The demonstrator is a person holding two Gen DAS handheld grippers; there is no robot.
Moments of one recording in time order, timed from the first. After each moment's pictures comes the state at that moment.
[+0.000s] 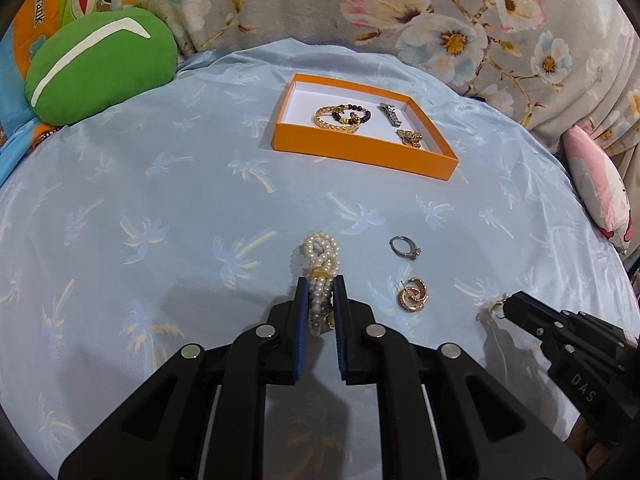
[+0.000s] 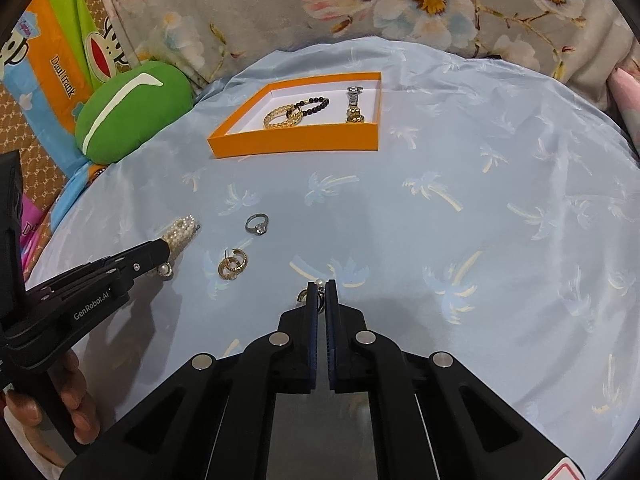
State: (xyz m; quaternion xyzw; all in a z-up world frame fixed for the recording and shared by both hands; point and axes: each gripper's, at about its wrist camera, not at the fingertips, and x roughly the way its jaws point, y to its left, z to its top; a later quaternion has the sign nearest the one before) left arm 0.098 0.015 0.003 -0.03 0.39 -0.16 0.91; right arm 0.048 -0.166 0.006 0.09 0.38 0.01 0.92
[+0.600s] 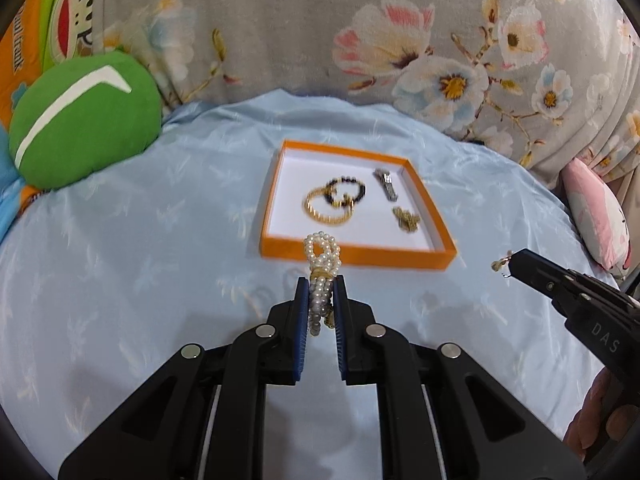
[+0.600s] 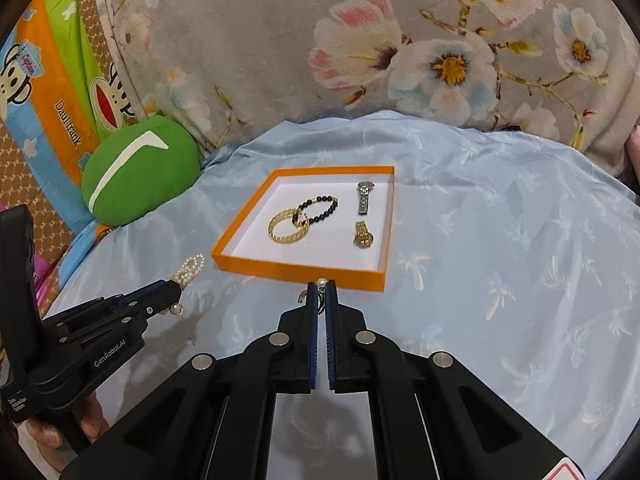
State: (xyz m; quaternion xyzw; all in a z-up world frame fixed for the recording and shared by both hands) left arm 0.166 -0.004 0.060 -0.02 0.34 -0.17 0.93; right arm 0.137 -0.186 0.076 0.08 0.32 0.02 0.94
